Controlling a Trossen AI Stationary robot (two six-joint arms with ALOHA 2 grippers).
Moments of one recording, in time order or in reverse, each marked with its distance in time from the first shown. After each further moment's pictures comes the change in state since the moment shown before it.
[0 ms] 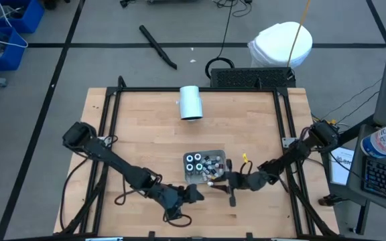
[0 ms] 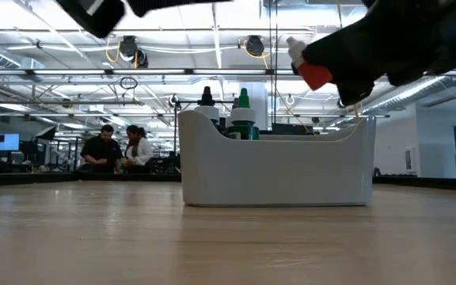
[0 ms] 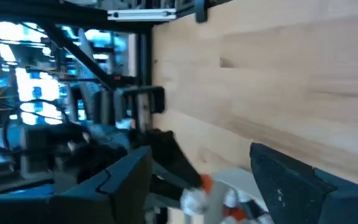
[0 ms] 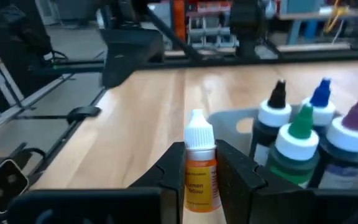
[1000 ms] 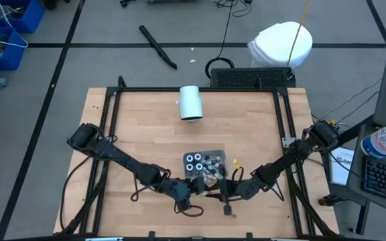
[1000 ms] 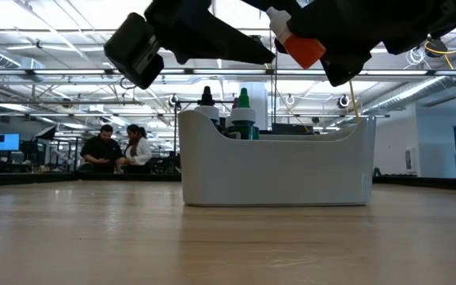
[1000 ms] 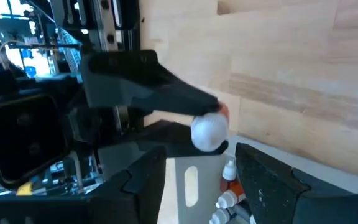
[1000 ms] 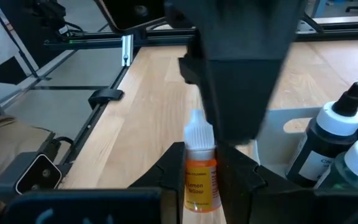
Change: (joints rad) left arm 0.077 0.078 -0.001 0.046 -0.038 0.052; right arm 0.011 0.001 0.219 -0.372 -0.072 0.076
